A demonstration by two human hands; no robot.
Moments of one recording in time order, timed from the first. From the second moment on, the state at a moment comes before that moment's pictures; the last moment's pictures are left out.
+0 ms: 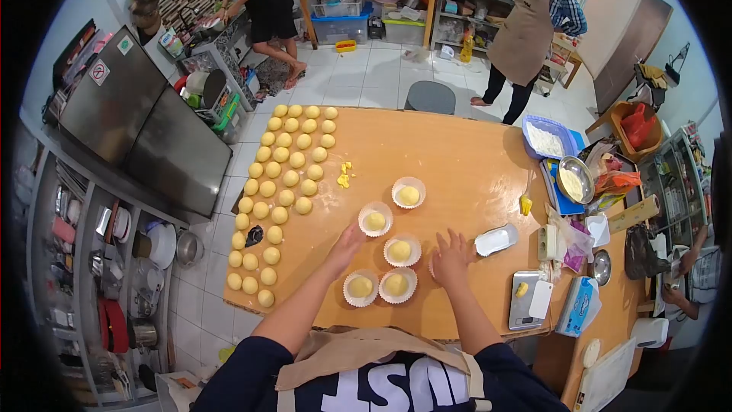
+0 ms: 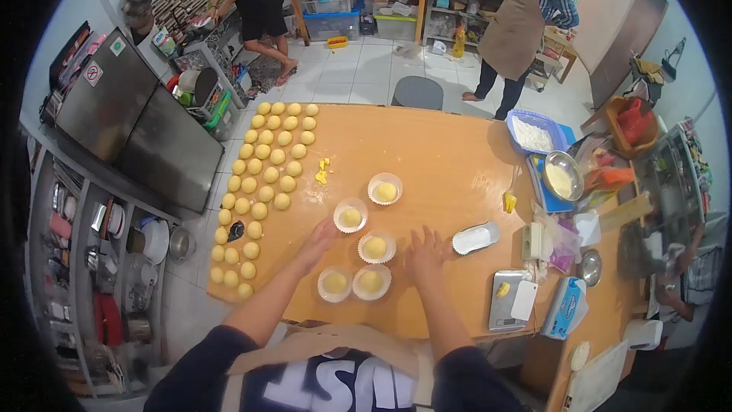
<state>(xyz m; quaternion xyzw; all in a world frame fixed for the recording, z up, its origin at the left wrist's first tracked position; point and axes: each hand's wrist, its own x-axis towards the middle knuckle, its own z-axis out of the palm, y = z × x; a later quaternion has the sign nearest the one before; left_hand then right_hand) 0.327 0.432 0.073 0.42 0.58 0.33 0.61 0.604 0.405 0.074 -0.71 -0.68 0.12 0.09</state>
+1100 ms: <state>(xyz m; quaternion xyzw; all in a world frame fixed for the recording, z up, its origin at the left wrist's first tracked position) 0.322 0.449 0.015 0.48 0.71 0.28 0.43 0.579 0.410 0.092 -0.60 -0.78 0.13 0.10</state>
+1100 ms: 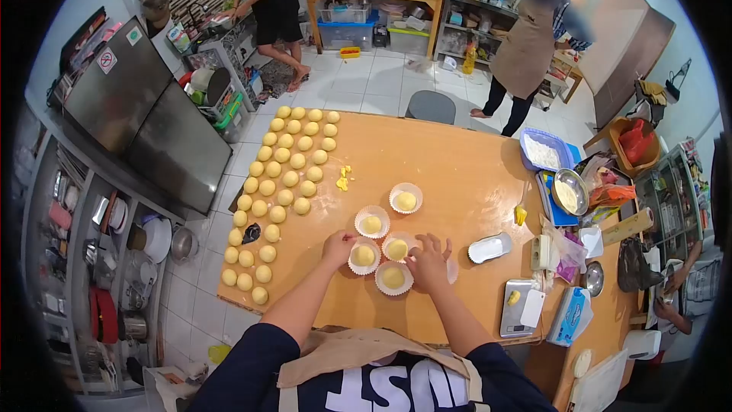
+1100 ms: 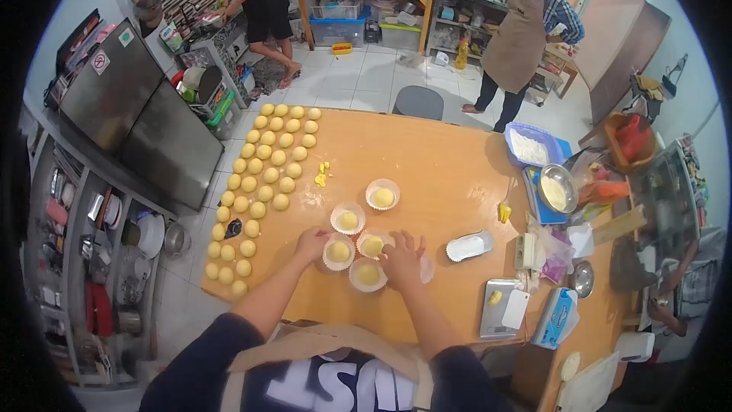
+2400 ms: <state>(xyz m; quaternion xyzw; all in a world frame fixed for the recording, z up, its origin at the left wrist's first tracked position) 0.166 0.197 0.053 0.57 0.80 0.08 0.16 0.649 0.356 0.010 -0.60 -0.78 -0.11 0.17</state>
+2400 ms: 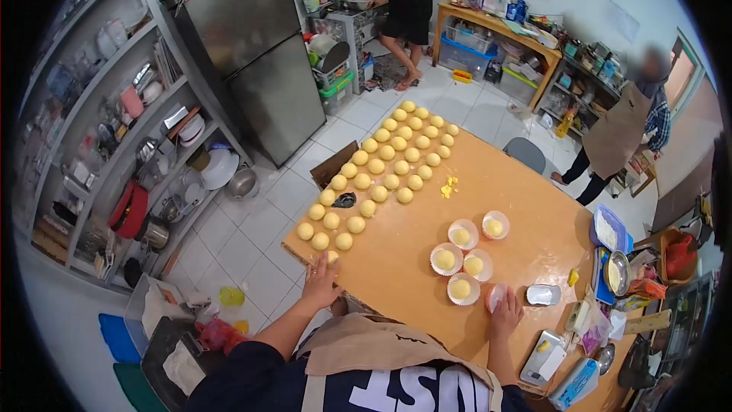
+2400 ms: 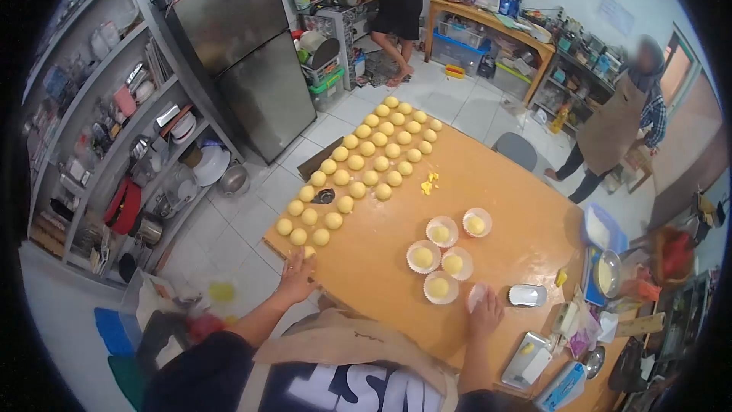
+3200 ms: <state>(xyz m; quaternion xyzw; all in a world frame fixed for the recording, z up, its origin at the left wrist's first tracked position) 0.116 0.234 0.063 0.65 0.74 0.09 0.16 0.529 0.390 0.076 -0.61 -0.67 0.21 0.37</state>
